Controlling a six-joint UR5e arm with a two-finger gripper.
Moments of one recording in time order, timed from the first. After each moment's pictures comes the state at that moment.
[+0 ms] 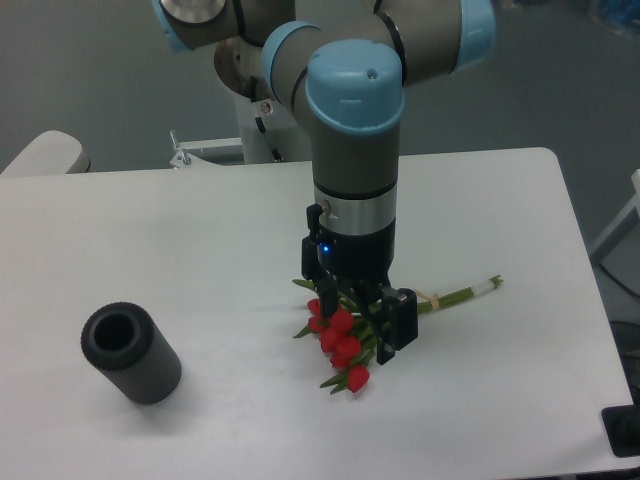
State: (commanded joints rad) arm 2.40 -1.94 -1.27 -1.10 1.46 1.25
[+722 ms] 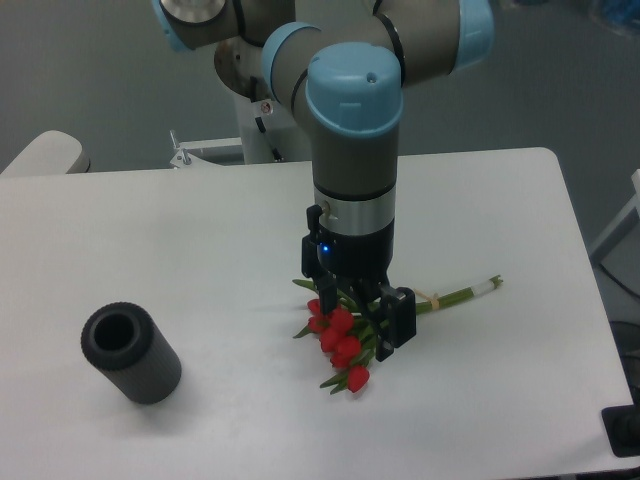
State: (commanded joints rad) arm 2.39 -1.92 -1.33 -1.11 1.47 1.25
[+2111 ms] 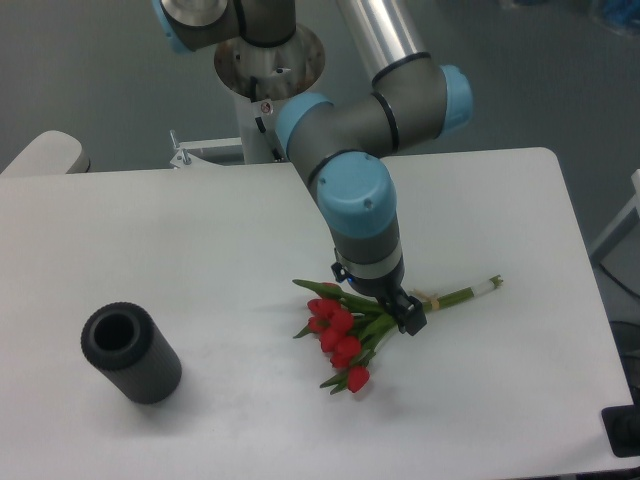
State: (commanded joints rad) arm 2.44 -2.02 -1.55 -1.09 1.74 1.33
